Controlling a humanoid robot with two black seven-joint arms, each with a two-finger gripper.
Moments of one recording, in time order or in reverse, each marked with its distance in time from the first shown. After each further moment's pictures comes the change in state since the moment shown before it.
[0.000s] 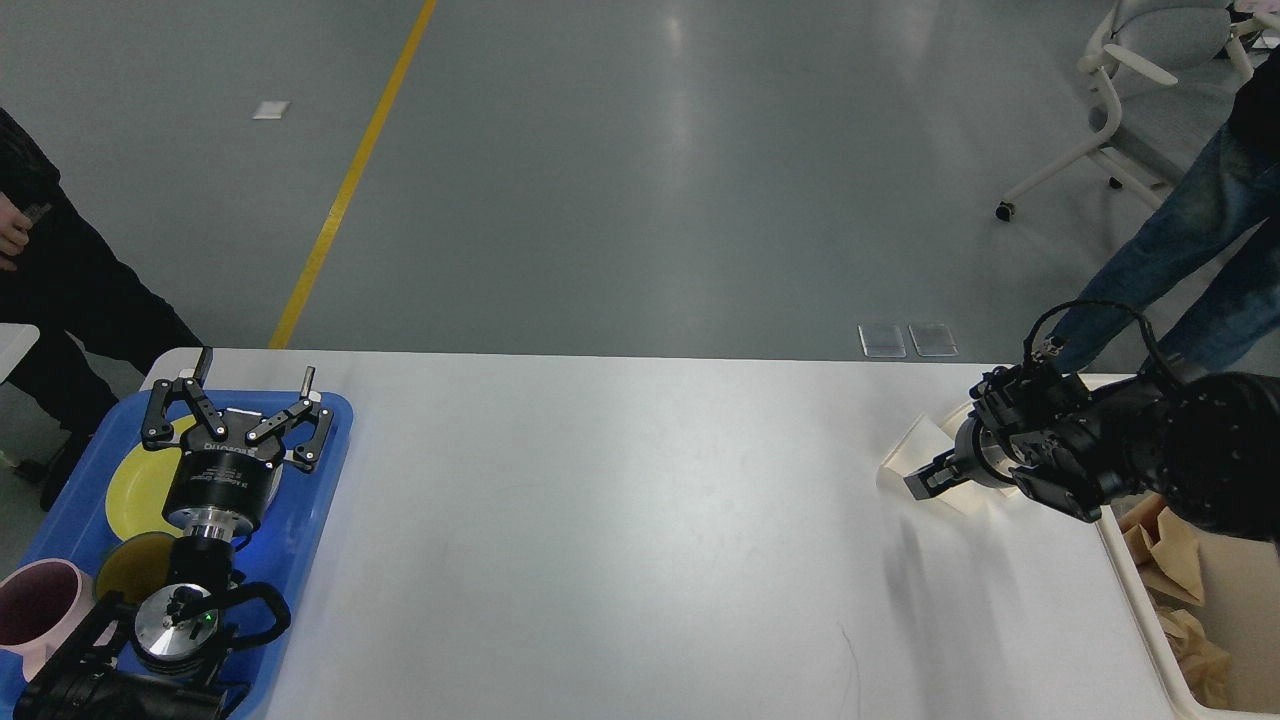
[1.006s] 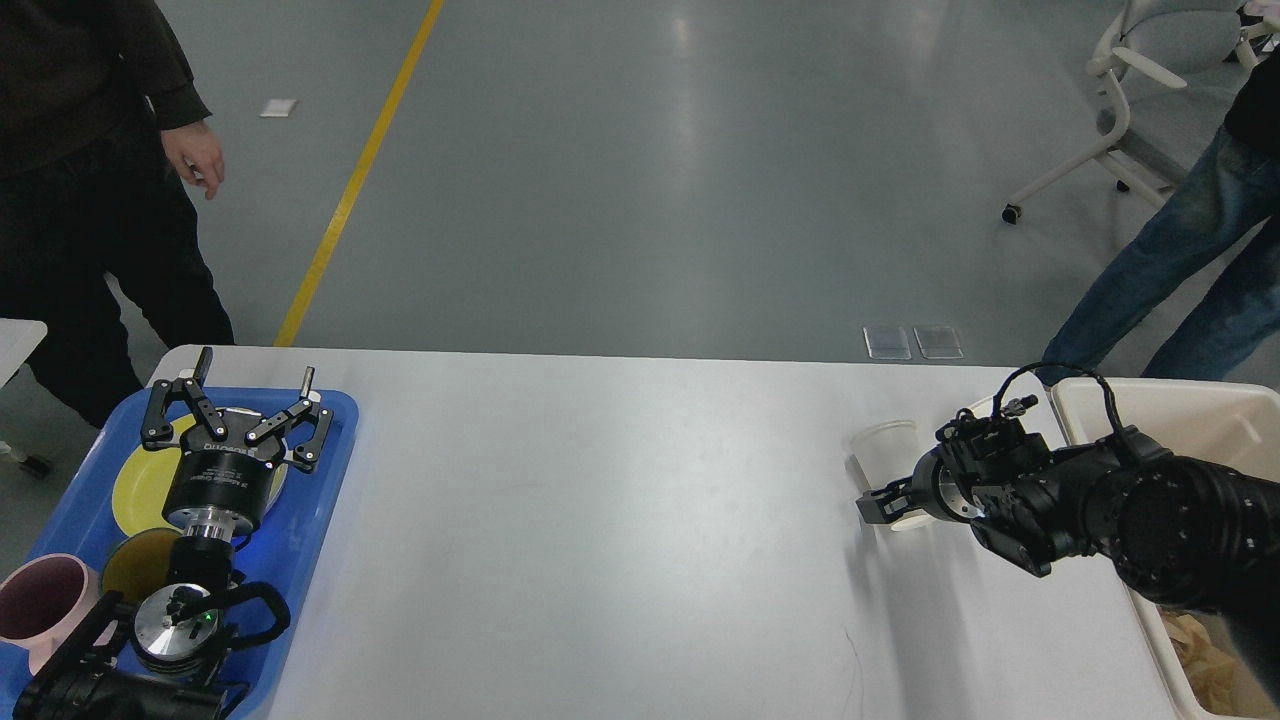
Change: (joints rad) left arm 0.000 0.000 0.000 0.000 0.000 0.000 0.000; right arm -0.188 0.060 0.129 -0.170 0.023 -0.083 -0.010
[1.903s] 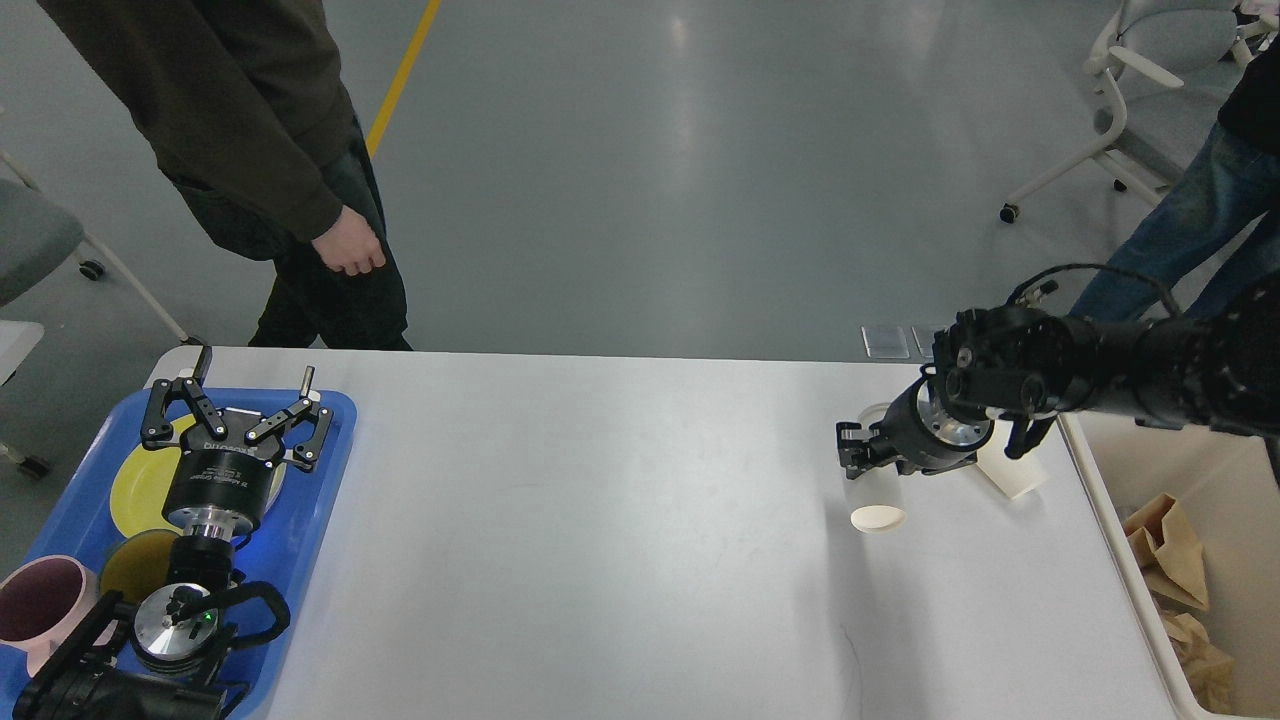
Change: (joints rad) left arm -0.001 0.000 0.000 0.000 0.000 0.000 0.000; right arm 0.434 -0.087 0.090 0.402 0.492 0.412 -0.151
